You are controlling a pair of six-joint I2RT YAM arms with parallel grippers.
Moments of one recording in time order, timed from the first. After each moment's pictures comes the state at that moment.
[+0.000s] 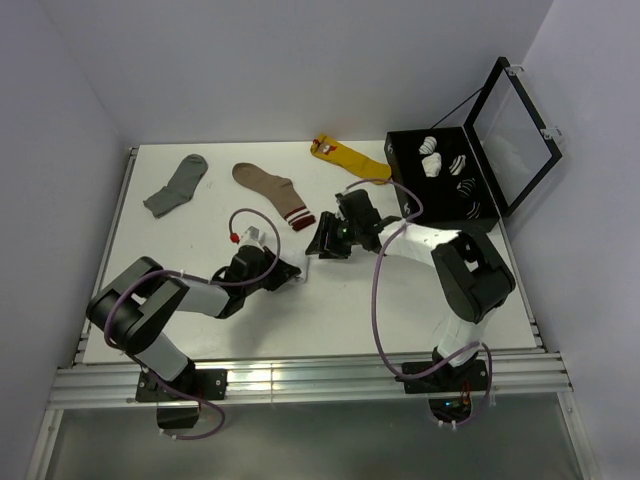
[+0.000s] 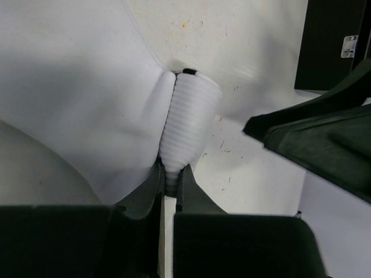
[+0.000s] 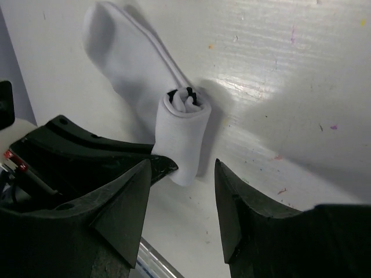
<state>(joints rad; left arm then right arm) -0.67 1.59 0.43 0.63 -0.02 -1.13 0.55 1.75 1.04 -0.12 -0.36 0.74</state>
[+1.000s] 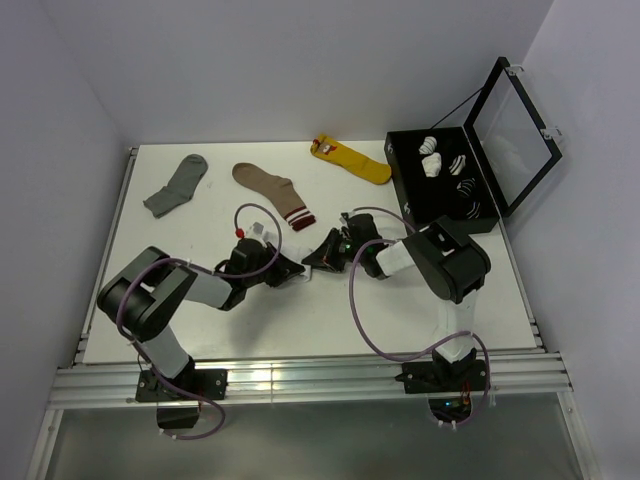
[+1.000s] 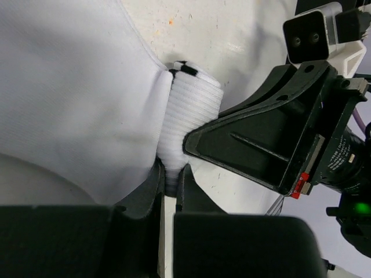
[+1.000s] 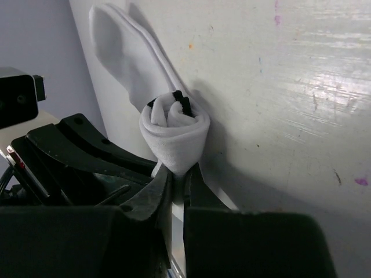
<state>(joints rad) -0.60 1.70 0.48 0.70 0.19 -1.15 0.54 1.94 0.76 0.59 -0.53 1.09</state>
